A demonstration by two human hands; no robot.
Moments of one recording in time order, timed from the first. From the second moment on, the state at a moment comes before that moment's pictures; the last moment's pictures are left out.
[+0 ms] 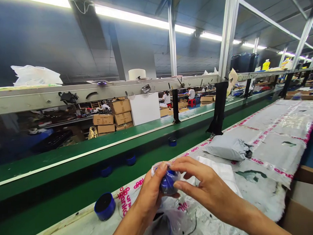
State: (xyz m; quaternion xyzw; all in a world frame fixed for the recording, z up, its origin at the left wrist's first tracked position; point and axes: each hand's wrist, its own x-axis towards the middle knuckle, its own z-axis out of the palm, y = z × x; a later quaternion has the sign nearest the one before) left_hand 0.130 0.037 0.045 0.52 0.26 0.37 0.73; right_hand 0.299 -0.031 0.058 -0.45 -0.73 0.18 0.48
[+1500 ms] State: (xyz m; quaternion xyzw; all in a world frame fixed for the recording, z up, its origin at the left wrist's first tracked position) left_hand 0.107 0.032 0.043 0.56 0.26 0.38 0.69; right_hand 0.303 -0.023 0.053 -0.50 -0.54 0.36 0.57
